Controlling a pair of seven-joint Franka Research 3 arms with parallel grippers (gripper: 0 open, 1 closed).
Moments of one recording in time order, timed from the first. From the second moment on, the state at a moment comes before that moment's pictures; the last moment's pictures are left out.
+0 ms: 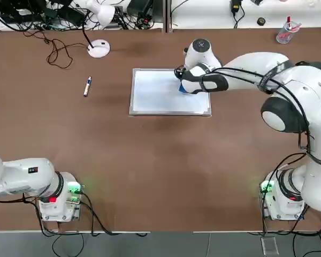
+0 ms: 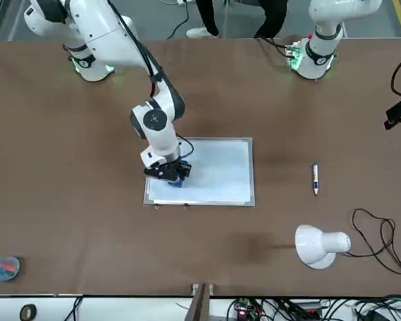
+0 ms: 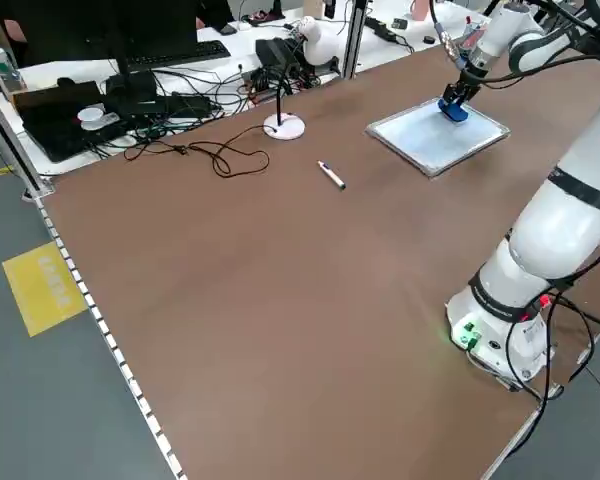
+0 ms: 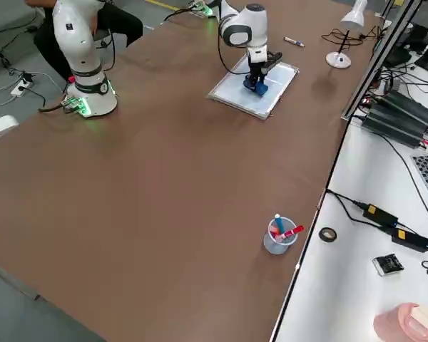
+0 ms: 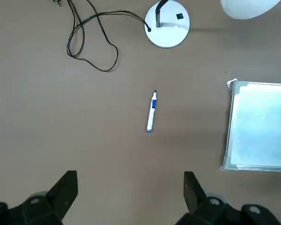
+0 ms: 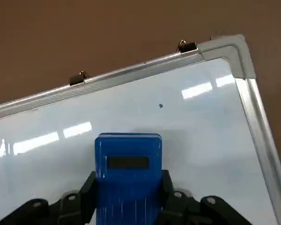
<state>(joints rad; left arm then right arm) 0.16 -0.02 -0.19 -1.61 -0.02 1.63 -0.06 0.85 0.65 -0.21 -1.79 0.12 2.63 0.87</state>
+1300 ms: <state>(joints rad) 0.16 -0.02 -0.19 -1.61 -0.02 1.63 -0.06 0.91 0.72 -0.21 -1.74 0.12 2.72 0.94</state>
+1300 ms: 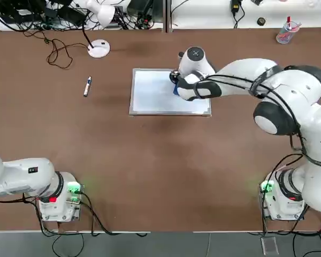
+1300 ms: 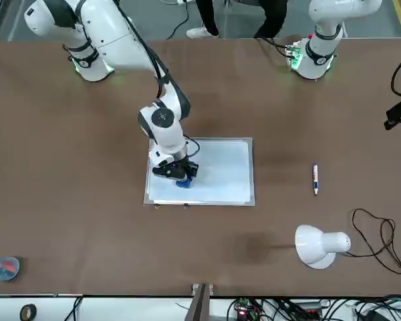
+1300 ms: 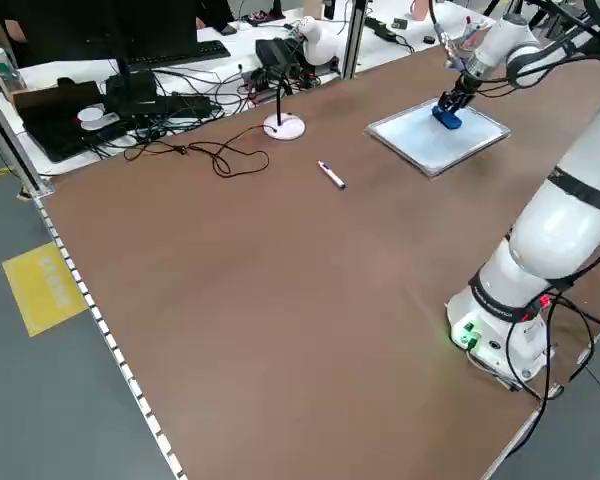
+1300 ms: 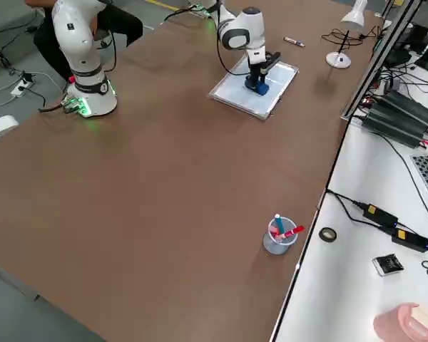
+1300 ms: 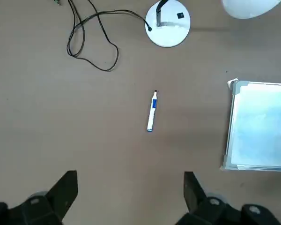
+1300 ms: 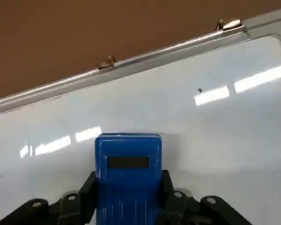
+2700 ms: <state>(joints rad) 0.16 -0.02 -0.19 -1.61 -0.02 1.63 -0.06 1.03 0.82 -0.24 -1.60 0.12 2.72 1.13</state>
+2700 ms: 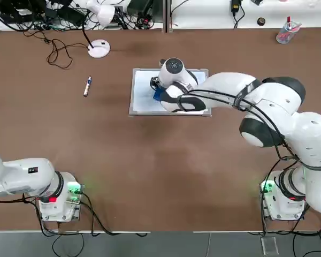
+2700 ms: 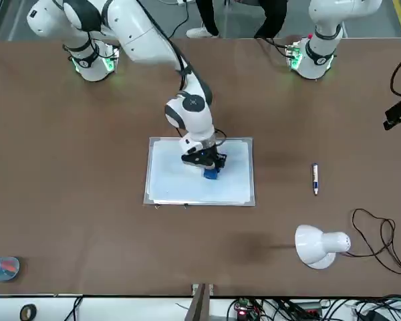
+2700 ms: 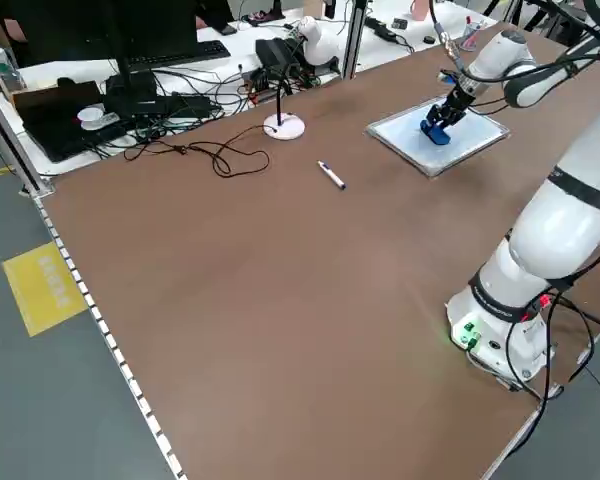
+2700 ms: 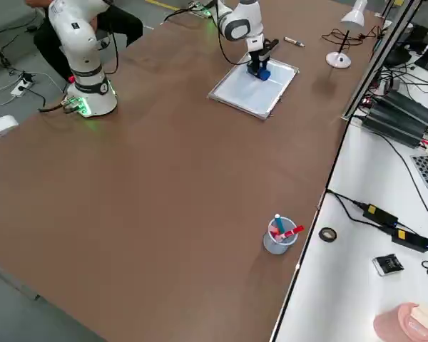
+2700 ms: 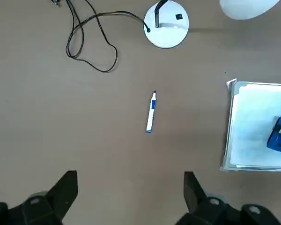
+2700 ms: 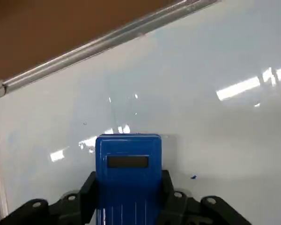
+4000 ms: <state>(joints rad) 0.16 -0.01 -0.19 -1.61 -0.02 1.66 -0.06 0.66 0.19 -0.25 -2.00 0.09 2.23 0.29</state>
